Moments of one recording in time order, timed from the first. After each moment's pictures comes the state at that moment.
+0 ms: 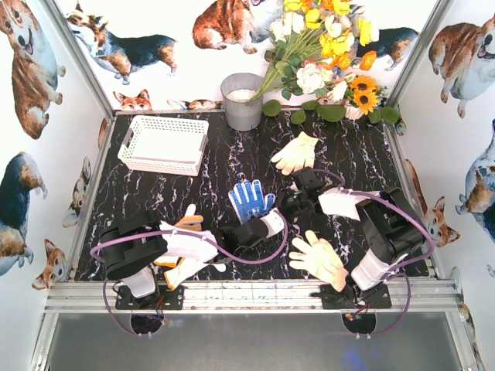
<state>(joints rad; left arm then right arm) -1.17 1.67 0.69 0.28 -0.44 0.06 0.45 1.64 0.75 -0.11 -0.72 1.12</state>
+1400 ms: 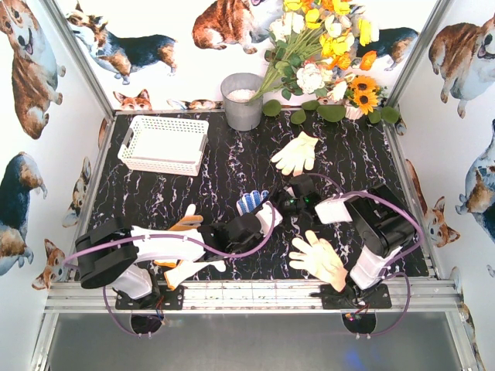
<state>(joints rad) -1.16 1.49 0.68 0.15 -0.22 -0.09 0.49 1.71 0.62 0.30 -0.66 1.25</state>
